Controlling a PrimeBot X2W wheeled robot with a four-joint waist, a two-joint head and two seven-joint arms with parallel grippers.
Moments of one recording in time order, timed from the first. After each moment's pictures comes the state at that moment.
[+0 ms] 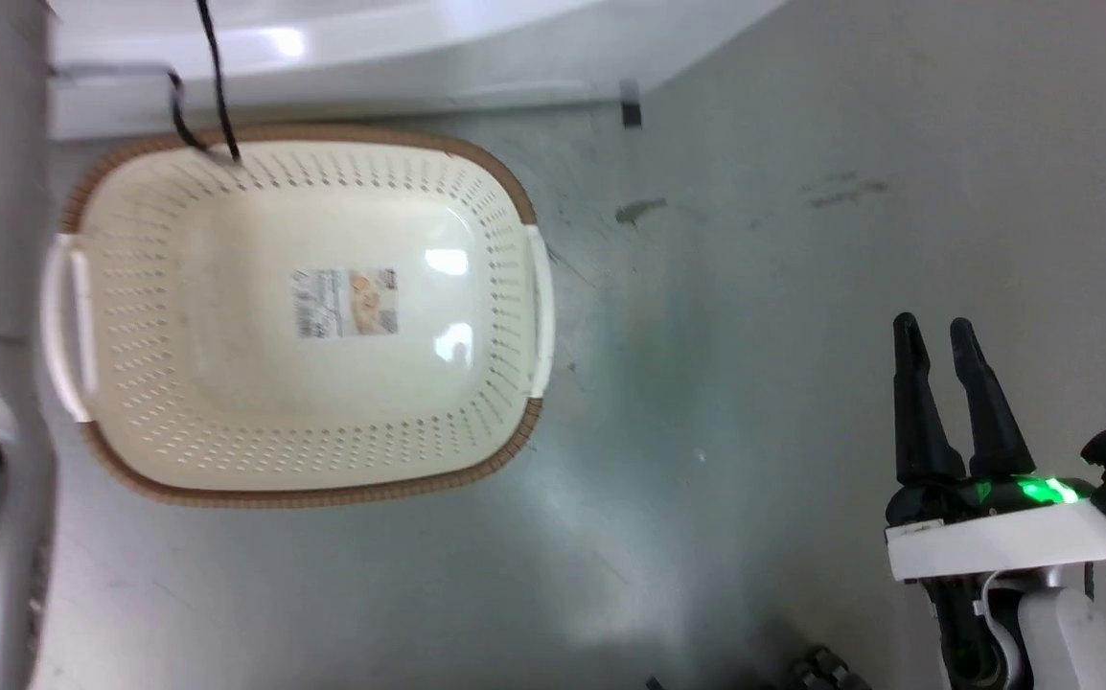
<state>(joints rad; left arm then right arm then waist) -1.49 0.31 -0.28 0.83 -0.46 -0.04 -0.26 -0.19 -0.05 0.06 0.05 0.57 0.13 -0.26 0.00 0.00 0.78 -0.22</state>
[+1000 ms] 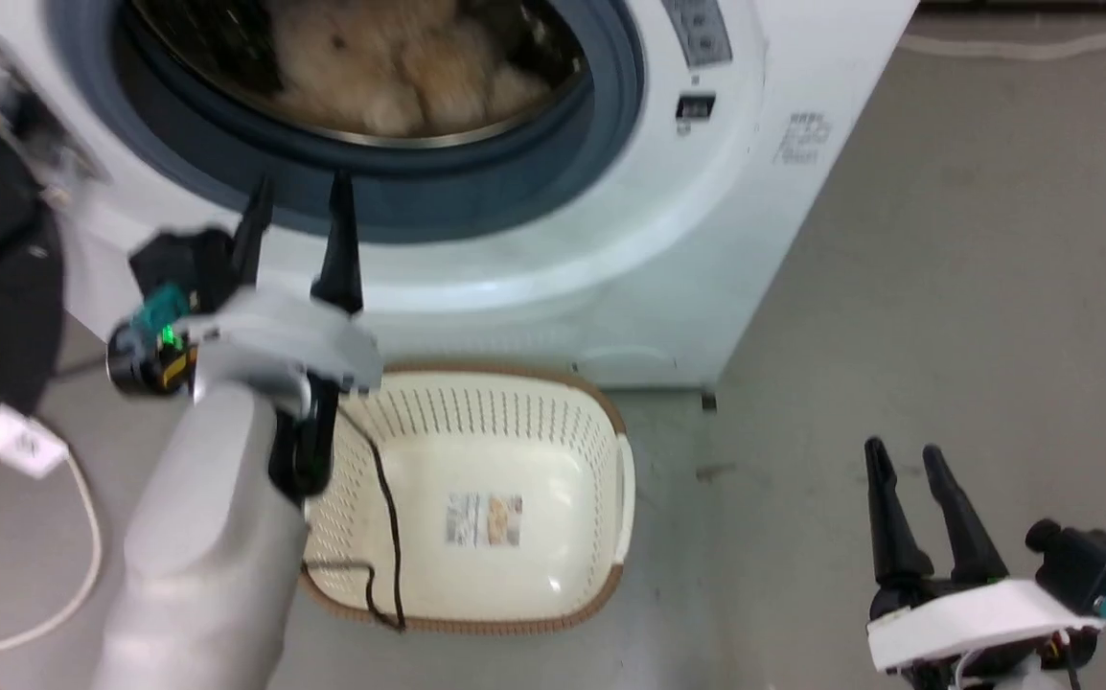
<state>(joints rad) -0.70 0.16 -0.19 0.62 -0.44 0.00 -0.26 -0.10 -0.05 0.05 0.22 0.49 0.13 -0.26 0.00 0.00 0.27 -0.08</state>
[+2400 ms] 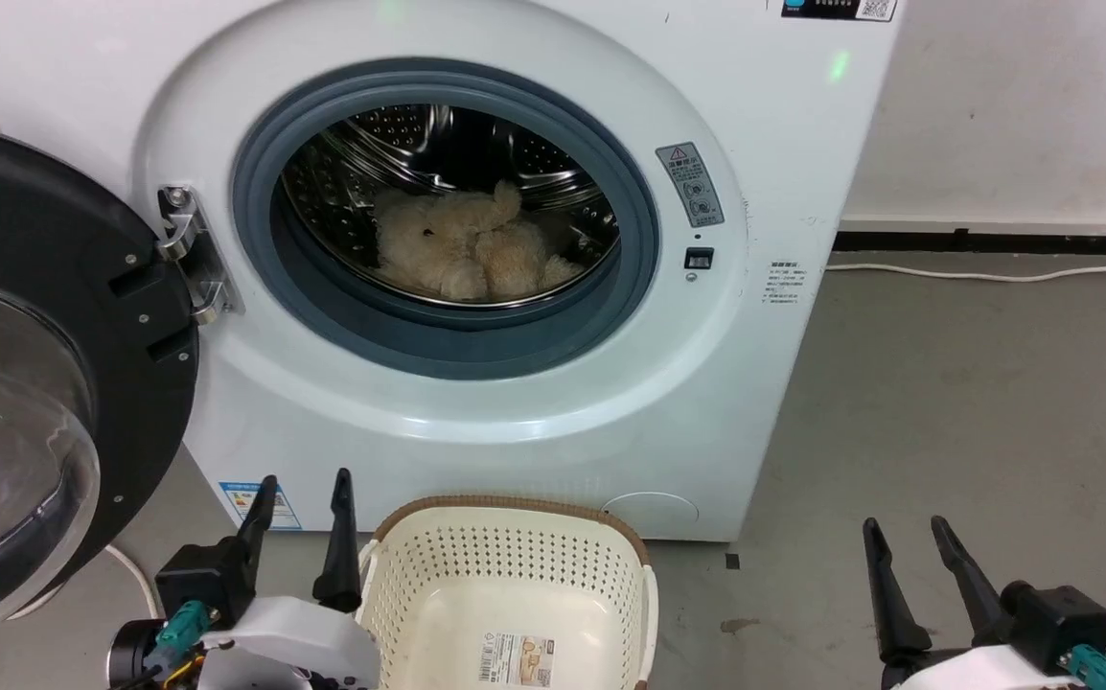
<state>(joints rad) -0.06 0.18 -0.16 0.15 -0.35 0.11 -0.18 0.01 -0.05 0.00 0.22 0.22 0.13 -0.24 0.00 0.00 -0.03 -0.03</state>
